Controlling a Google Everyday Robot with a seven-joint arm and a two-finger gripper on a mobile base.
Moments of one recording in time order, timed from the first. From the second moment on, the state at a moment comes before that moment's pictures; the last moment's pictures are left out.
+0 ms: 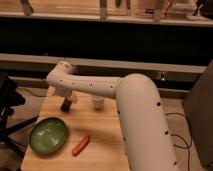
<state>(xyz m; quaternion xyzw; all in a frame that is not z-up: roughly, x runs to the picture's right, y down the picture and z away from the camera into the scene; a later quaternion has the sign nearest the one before) -0.235 0.053 0.872 -0.14 -0.21 -0.54 0.80</state>
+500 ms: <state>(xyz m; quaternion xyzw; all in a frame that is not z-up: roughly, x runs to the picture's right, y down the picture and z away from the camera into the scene) -0.244 0.057 0.880 -0.14 -0.23 -0.54 0.80</state>
